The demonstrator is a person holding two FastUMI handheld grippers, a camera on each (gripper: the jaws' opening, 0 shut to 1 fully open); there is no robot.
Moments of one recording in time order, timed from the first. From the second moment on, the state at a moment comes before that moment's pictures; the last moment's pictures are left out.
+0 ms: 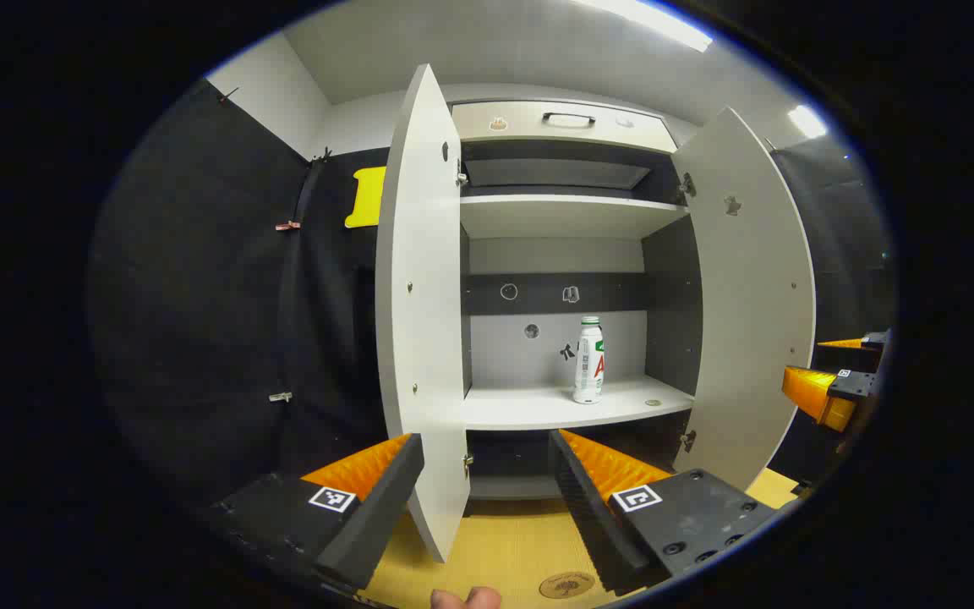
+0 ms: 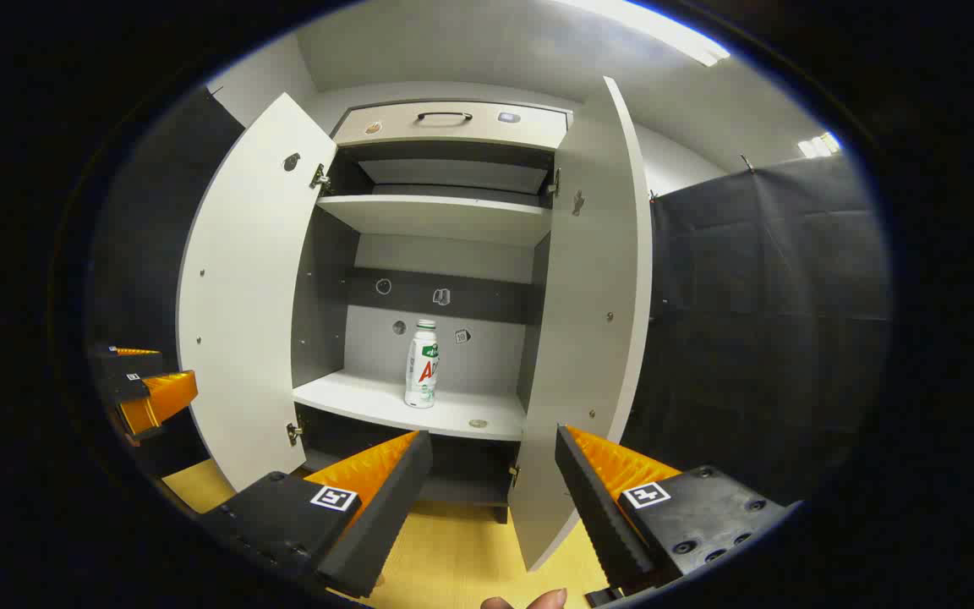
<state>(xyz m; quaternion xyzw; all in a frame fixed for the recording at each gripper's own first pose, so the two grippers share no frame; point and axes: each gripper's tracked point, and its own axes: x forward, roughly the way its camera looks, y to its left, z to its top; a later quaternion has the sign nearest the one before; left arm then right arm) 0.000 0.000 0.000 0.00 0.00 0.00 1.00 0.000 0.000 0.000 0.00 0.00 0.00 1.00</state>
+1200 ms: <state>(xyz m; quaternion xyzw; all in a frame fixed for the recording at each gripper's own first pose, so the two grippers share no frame) 0.011 -0.022 0.004 0.02 -0.01 -0.03 1.00 0.002 -0.006 0.000 0.00 0.00 -0.02 1.00</state>
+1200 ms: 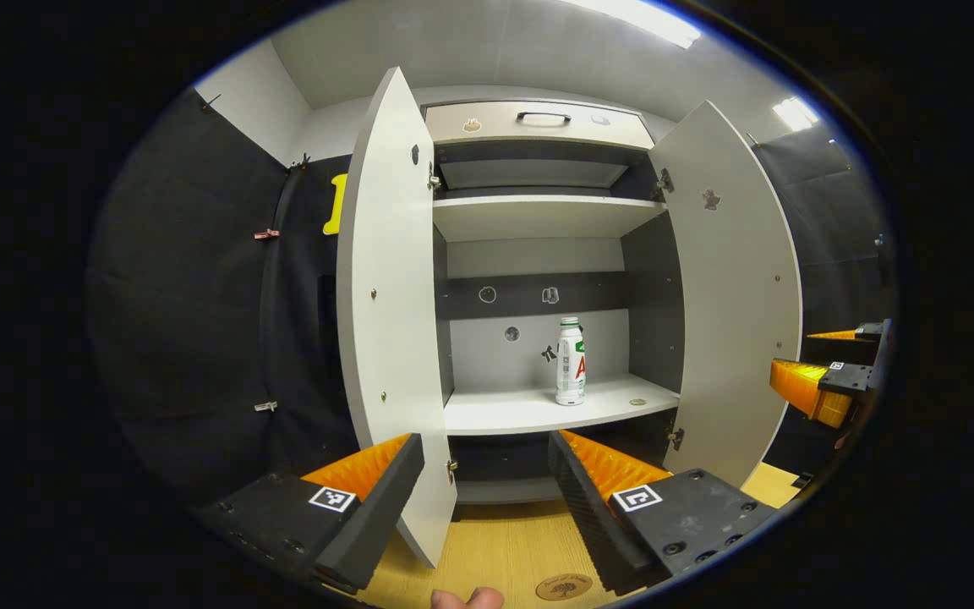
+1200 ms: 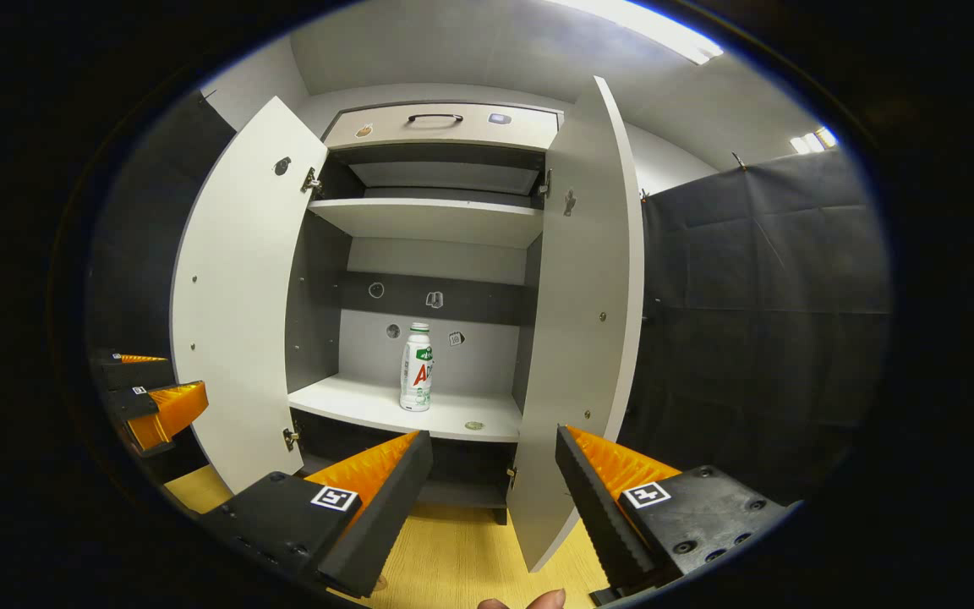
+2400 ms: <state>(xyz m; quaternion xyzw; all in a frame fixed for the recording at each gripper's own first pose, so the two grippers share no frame) 0.125 -0.125 0.021 0.01 -0.01 -0.07 1.00 0.005 -0.039 0.007 0.02 -0.02 0.00 1.00</state>
